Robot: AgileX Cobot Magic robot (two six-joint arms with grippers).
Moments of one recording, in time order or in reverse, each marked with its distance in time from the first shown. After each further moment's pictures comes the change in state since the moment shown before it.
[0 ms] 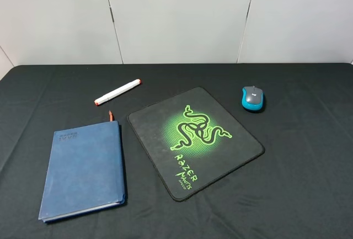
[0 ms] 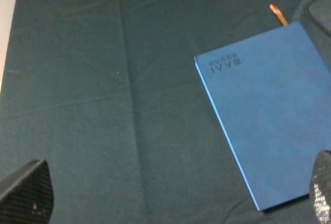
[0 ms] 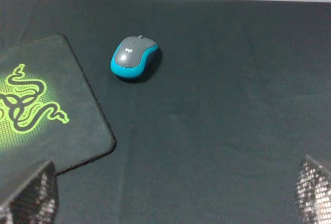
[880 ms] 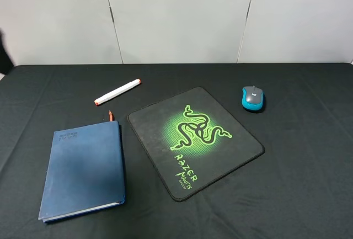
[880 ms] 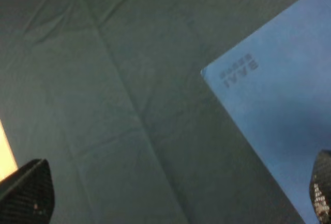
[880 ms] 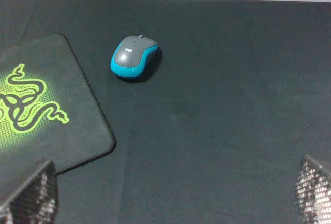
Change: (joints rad) left arm -0.170 0.906 -0.433 0.100 -0.041 0.114; right arm 0.000 0.000 0.000 0.000 0.000 0.000
